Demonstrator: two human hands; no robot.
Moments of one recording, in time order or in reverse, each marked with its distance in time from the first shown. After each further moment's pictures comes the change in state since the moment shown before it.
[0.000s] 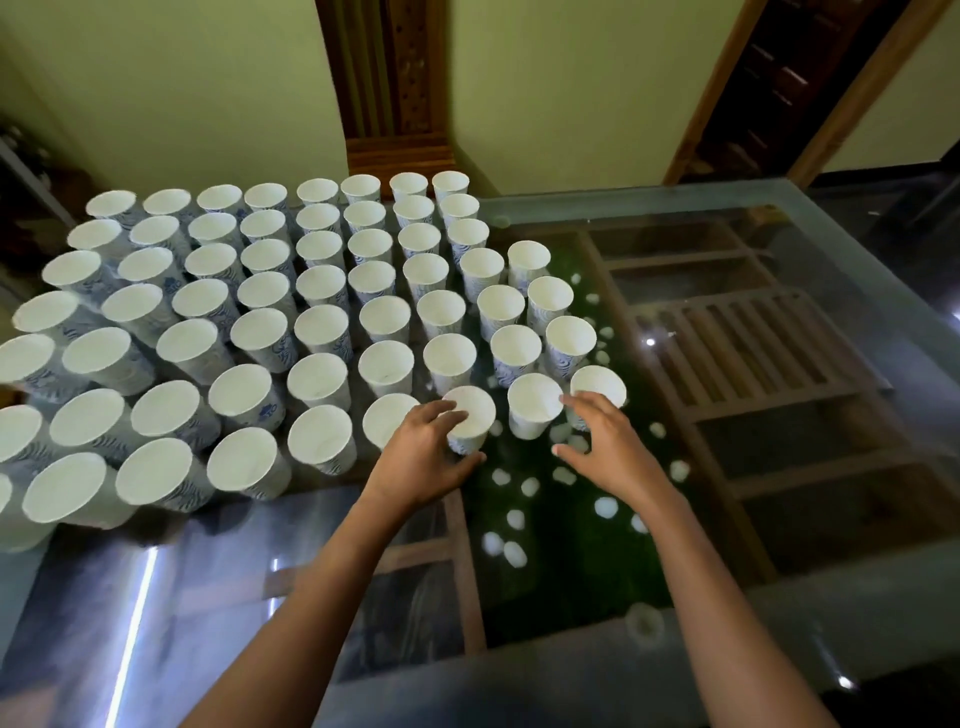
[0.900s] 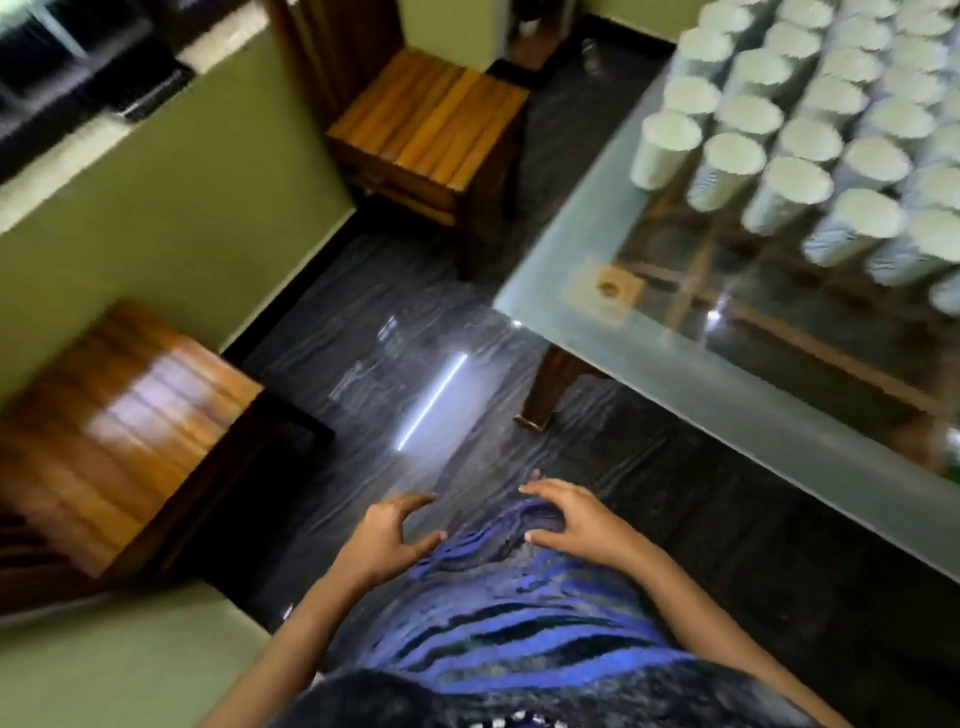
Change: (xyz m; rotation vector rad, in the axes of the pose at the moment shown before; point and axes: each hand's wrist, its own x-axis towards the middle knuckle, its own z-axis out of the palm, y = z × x) left_hand -0.709 -0.176 -0.038 -0.281 0.107 -0.856; right_hand -0.381 -0.284 0.378 -0.071 -1.009 -0.598
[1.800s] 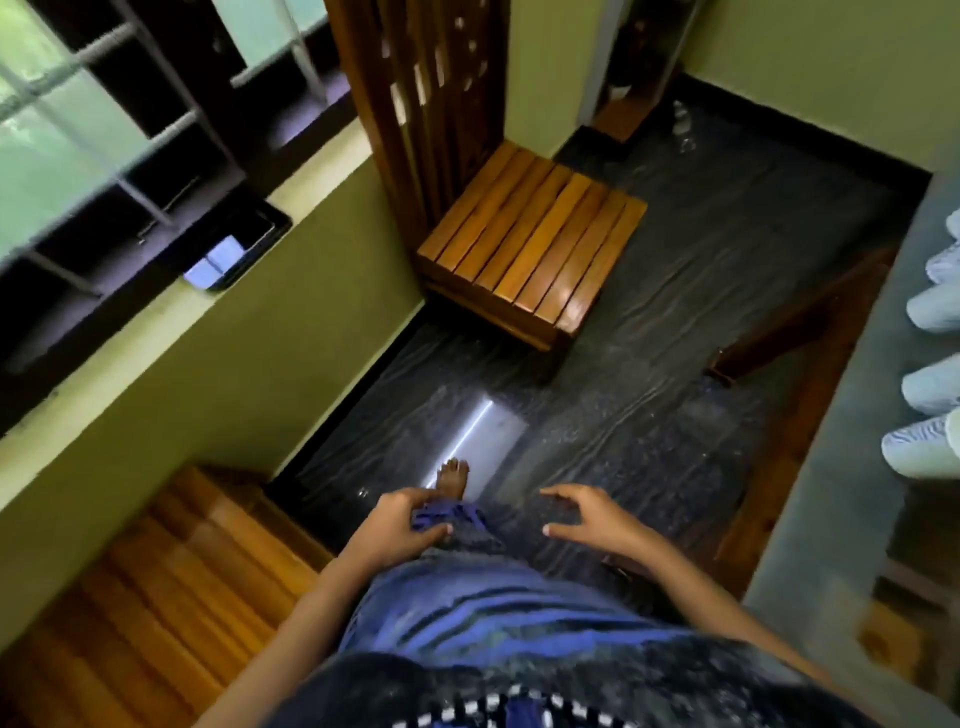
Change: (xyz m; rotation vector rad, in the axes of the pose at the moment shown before) left_hand 0.296 -0.134 -0.313 -0.044 -0.052 -0.136; right_hand 0.402 -0.146 -0.155 0.096 -0.062 0.140
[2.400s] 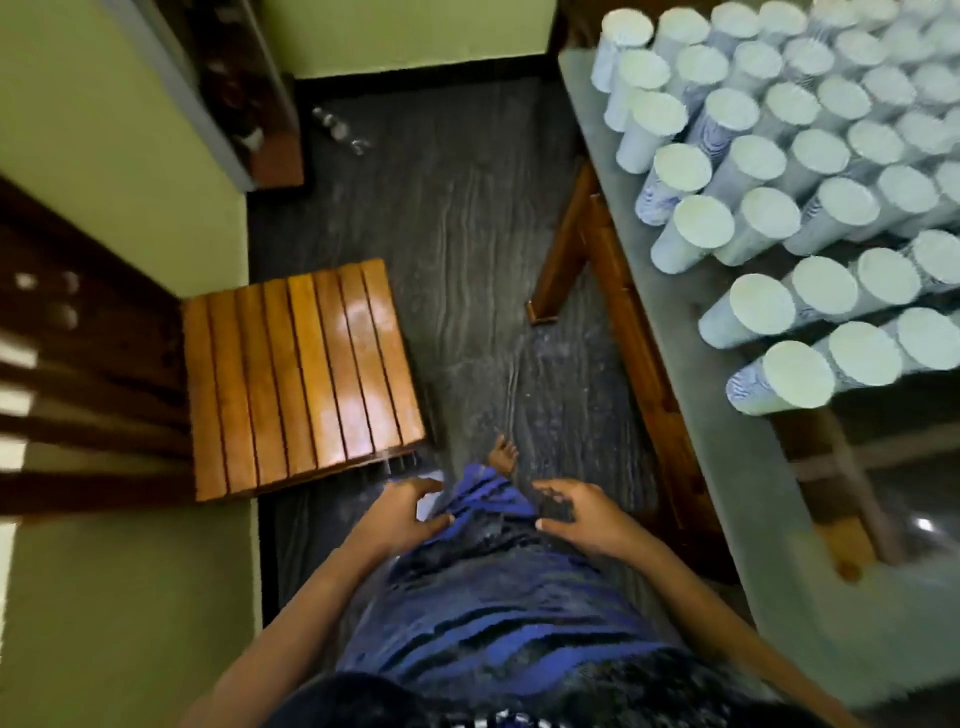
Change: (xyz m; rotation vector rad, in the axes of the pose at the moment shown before) left_hand 0.312 0.176 -0.057 0.441 -0.573 0.488; right_hand 0.046 0.034 -0.120 0.498 0.581 0.329
